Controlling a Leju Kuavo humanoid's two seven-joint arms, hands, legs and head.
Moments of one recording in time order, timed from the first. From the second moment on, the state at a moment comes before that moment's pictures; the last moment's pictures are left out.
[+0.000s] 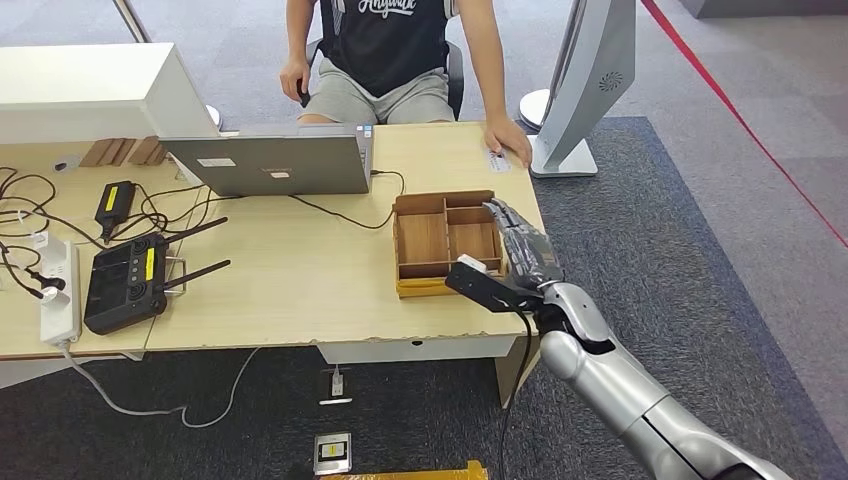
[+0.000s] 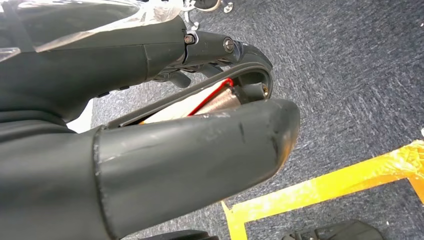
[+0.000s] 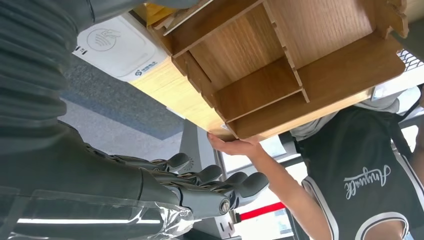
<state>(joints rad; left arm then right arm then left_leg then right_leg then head) -0.23 -0.04 -1.25 -0.24 0.45 0.56 0.33 -0.53 -0.29 0.67 -1.15 0.63 -0.29 0.20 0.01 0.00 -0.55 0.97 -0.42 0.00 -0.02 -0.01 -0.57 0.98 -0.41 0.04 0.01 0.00</state>
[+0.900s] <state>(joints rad) -0.24 -0.04 -1.25 -0.24 0.41 0.56 0.33 -0.55 -0.22 0.73 -0.99 0.84 -0.32 0.26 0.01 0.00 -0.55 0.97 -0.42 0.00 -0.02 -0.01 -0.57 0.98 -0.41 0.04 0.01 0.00</state>
